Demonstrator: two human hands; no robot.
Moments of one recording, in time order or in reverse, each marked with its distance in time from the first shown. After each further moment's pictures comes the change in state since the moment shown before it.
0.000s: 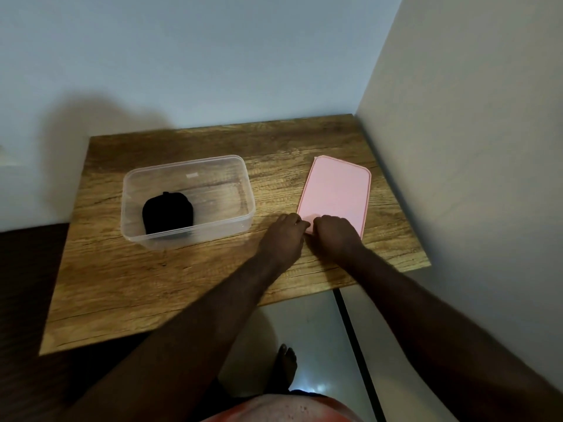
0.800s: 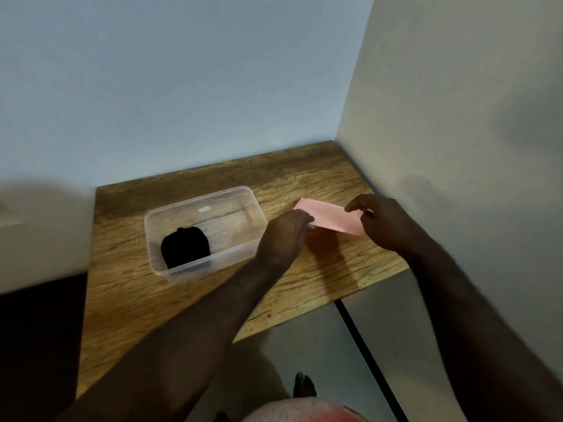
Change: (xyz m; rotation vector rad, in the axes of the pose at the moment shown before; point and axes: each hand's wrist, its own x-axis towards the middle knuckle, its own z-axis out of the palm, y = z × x) left_hand -0.019 -0.006 -0.084 -0.257 0.416 0.264; right_hand -0.067 -0.007 -0.111 0.444 0.293 0.191
